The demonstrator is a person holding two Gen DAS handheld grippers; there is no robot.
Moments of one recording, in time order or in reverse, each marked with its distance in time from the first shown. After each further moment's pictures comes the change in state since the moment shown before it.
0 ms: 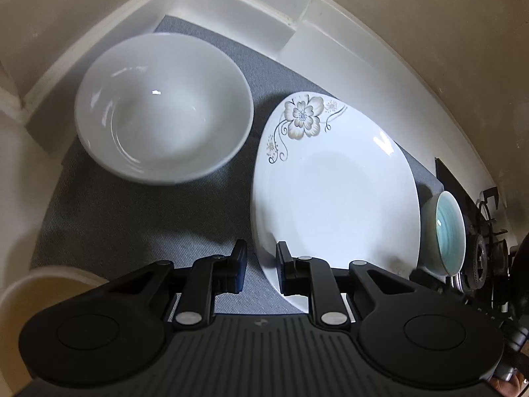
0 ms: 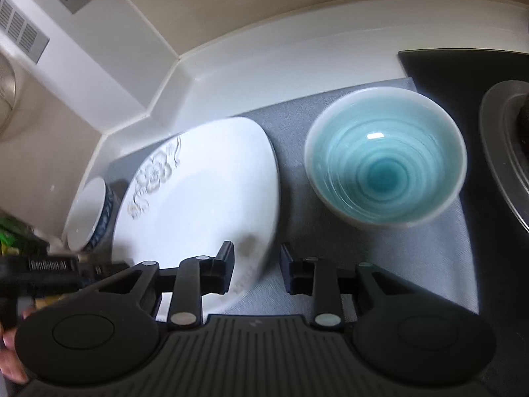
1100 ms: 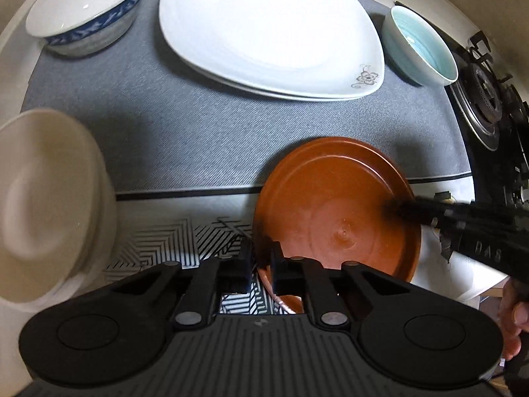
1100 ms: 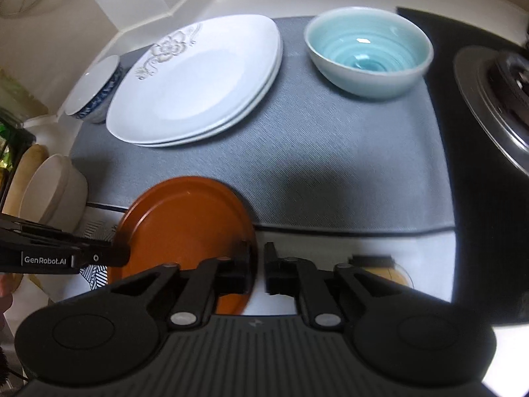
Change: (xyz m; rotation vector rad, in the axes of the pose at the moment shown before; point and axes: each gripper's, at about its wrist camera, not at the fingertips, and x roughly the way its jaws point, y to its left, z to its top) left arm 0.010 -0.044 -0.132 0.329 0.193 0.092; right arm -0.033 0.001 -0.100 -0.169 0.163 -0.086
